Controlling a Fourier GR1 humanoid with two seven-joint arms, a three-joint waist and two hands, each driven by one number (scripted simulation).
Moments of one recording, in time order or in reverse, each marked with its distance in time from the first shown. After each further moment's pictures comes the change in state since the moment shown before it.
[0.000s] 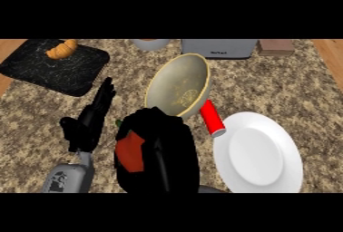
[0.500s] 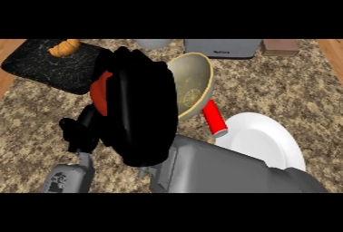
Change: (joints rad) left arm 0.004 0.001 -0.006 -0.014 0.000 -0.008 0.006; right arm -0.424 -0.008 -0.140 0.220 -0.059 0.096 0.186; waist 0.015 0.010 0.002
